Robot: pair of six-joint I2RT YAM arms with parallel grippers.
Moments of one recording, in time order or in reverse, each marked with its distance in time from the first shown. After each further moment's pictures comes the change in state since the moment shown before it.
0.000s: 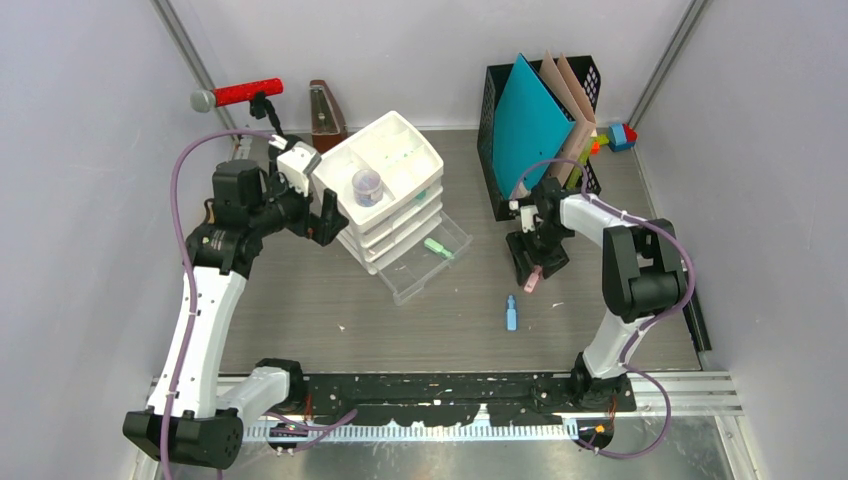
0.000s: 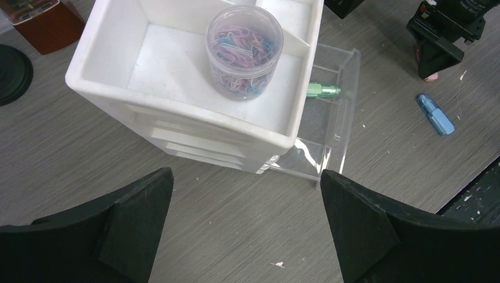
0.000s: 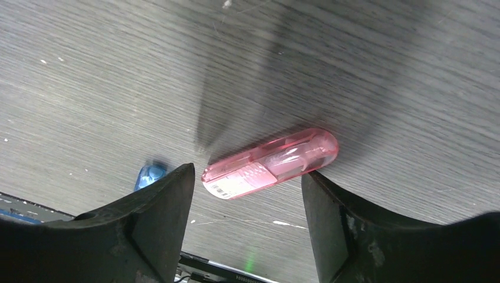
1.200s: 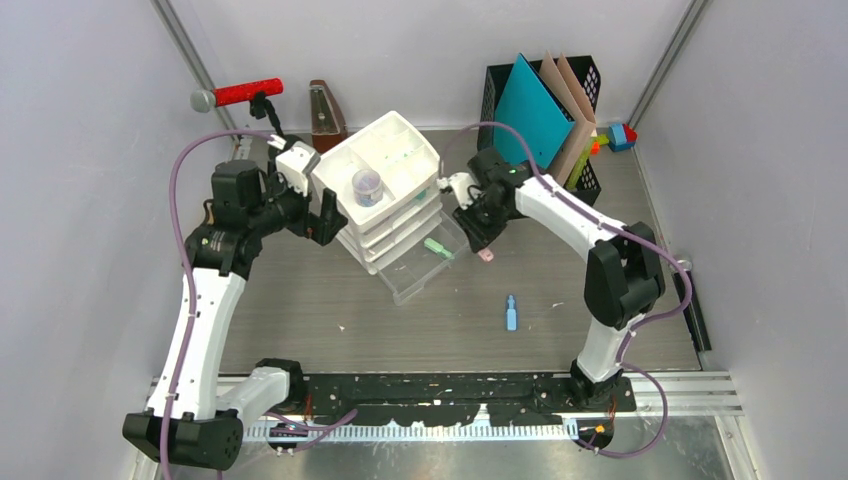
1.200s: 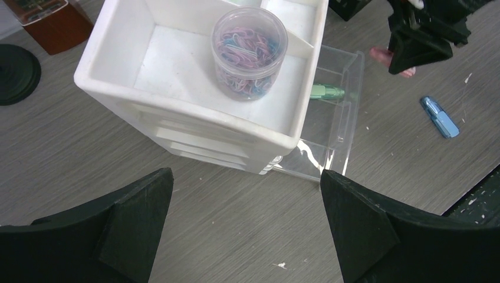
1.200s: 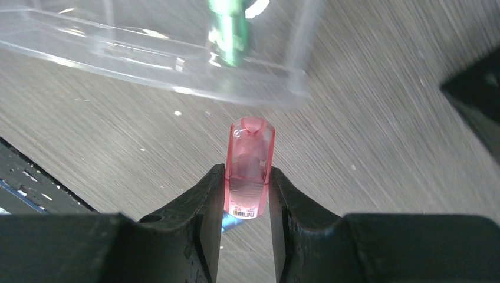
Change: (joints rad) left arm 0.000 -0.002 0.000 0.005 -0.005 -0.002; right arm 0.309 0.019 0.365 -0.088 -0.030 -0.135
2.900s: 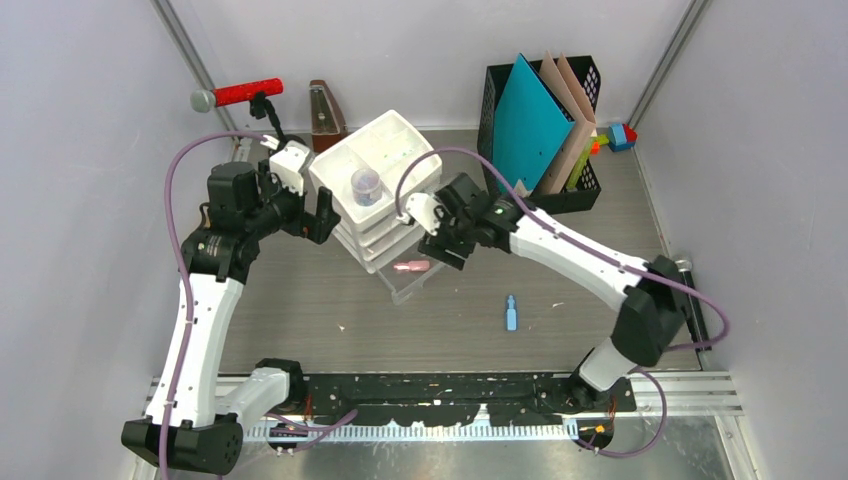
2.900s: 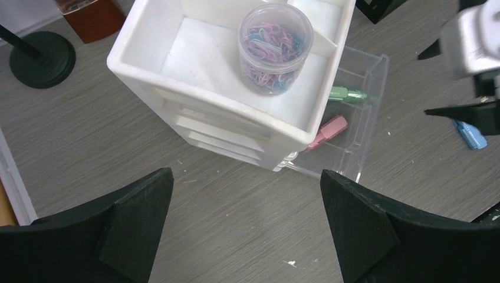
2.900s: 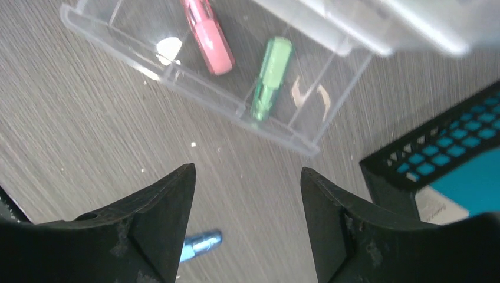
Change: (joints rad) left arm 0.000 -0.026 0.006 -0.010 -0.102 -0.007; right arm 0.324 -0.170 -0.072 0.203 0.203 -0.202
